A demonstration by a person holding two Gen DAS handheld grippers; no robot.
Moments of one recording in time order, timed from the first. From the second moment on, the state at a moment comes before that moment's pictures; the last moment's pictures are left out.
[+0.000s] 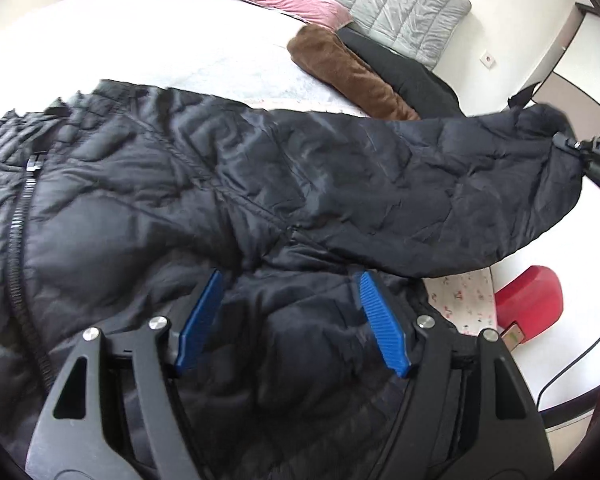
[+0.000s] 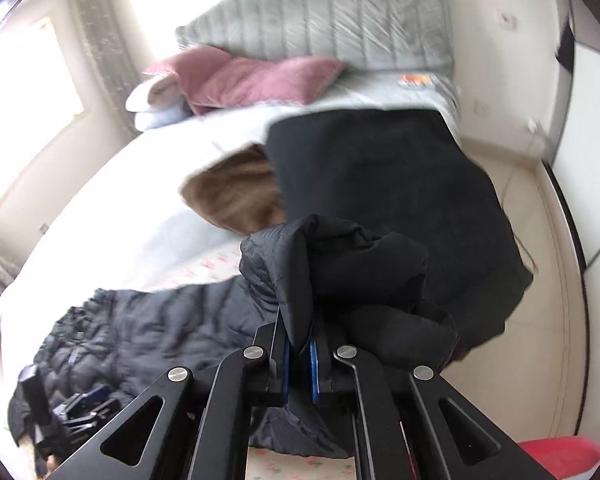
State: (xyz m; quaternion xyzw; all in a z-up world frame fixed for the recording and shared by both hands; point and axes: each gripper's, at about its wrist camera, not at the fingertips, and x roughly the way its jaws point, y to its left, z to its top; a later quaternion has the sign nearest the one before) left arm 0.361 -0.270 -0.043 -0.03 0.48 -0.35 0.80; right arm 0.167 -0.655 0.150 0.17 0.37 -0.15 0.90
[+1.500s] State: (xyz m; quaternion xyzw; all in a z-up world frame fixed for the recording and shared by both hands) left arm 0.409 -0.062 -0.019 -0.10 0.42 -0.25 0.87; right arm 0.332 -0.504 0.008 0.19 0.49 -0.05 0.85
